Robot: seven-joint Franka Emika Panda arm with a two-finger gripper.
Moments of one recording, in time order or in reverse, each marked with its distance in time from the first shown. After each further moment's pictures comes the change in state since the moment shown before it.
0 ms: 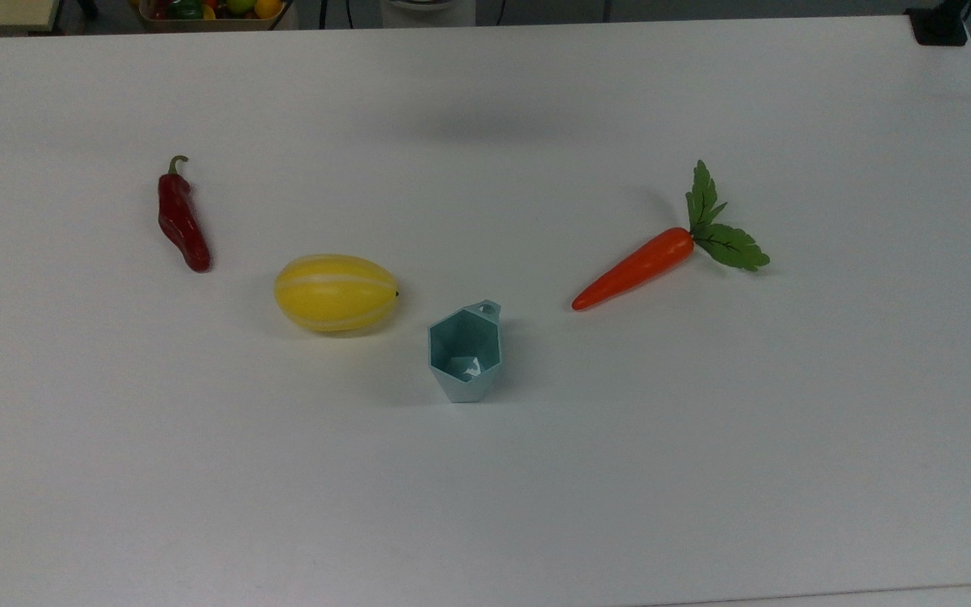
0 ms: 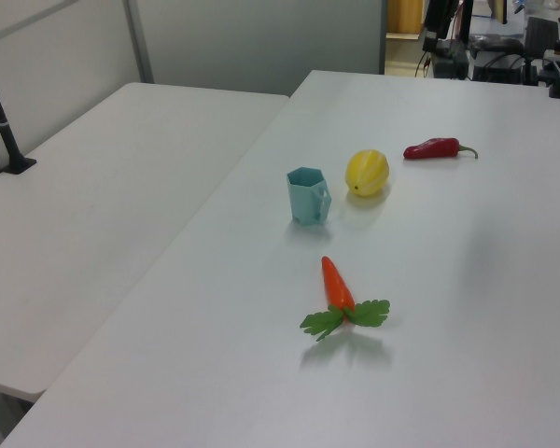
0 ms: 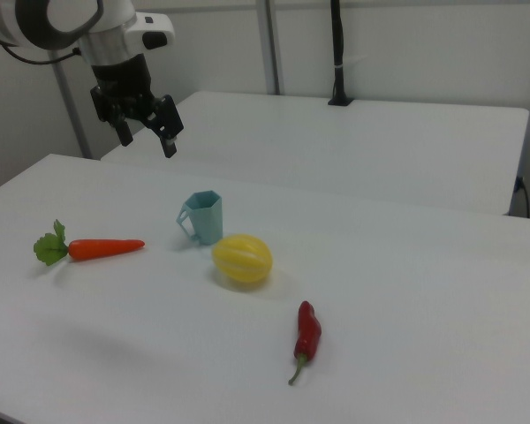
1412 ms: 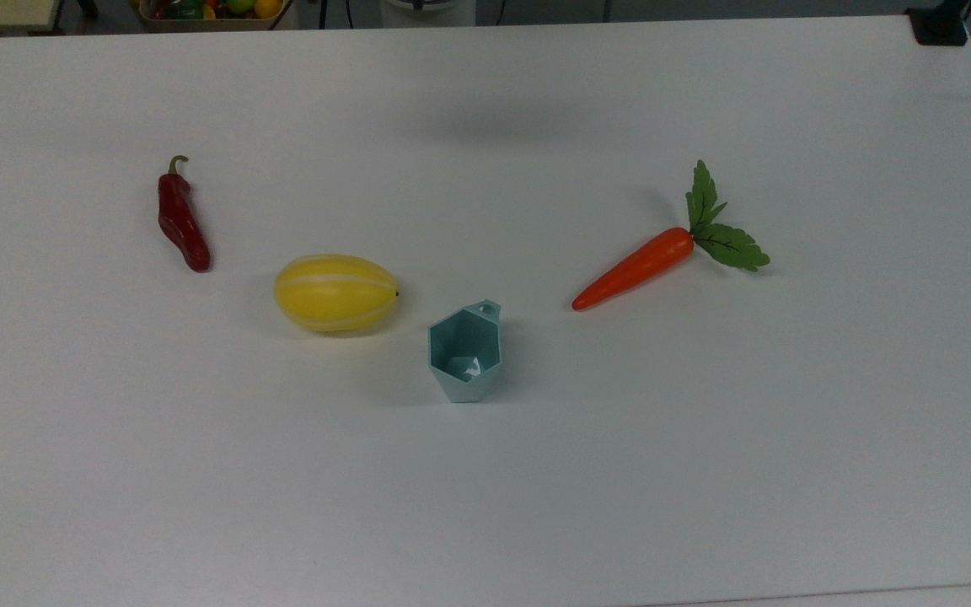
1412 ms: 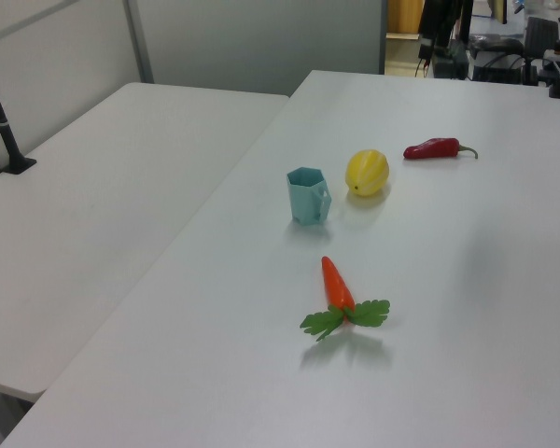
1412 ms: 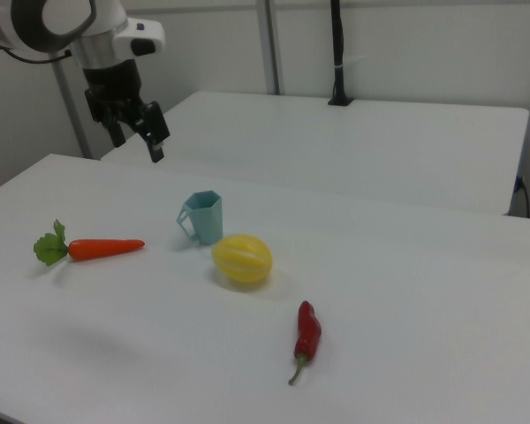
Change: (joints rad) arm 0.006 0.006 0.037 -0.010 0.001 -0.009 0.172
